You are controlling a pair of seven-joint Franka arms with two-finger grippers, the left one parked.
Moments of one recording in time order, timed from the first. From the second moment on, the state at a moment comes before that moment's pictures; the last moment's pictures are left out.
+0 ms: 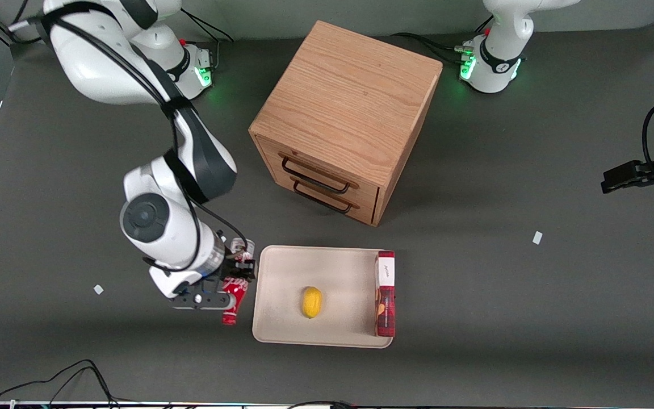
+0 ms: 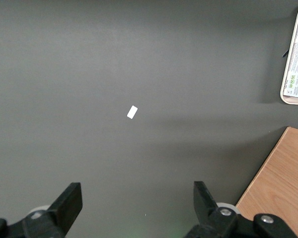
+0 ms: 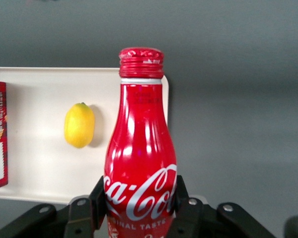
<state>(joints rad) 0.28 0.78 0.18 -1.14 -0.10 2.04 0.47</state>
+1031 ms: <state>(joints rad) 0.30 1.03 0.18 -1.12 -0.10 2.40 0.48</state>
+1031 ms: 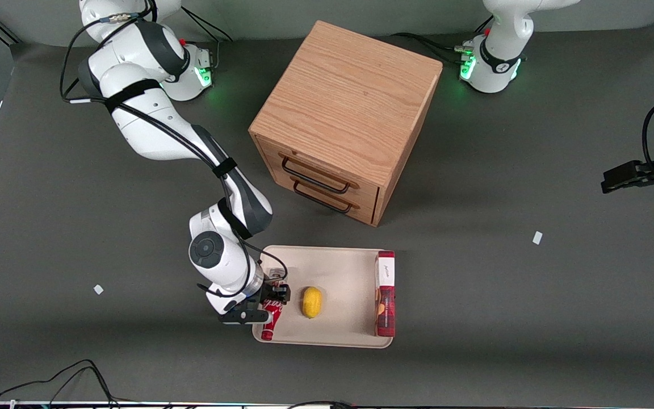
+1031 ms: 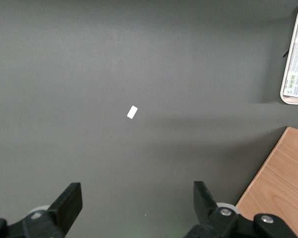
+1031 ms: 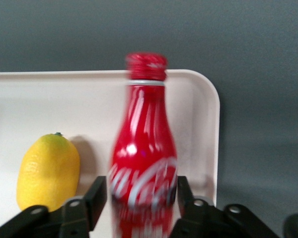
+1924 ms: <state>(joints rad) 0.29 0.99 0.18 -1.13 -0.10 2.42 0.48</state>
